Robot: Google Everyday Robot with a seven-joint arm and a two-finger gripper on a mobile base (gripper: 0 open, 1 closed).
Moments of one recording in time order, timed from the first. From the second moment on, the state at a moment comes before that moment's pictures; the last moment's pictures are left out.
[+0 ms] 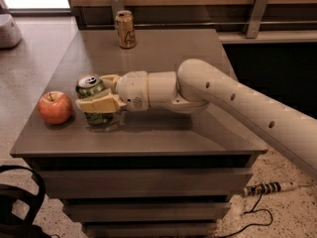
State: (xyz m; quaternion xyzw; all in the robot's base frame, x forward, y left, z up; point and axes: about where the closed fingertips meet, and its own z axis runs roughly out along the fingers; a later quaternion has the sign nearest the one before) arm 0.531 0.158 0.883 -0.51 0.53 0.47 0.49
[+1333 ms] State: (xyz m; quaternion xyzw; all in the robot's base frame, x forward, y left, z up) arm 0.526 0.166 0.885 -0.51 0.53 0.47 0.48
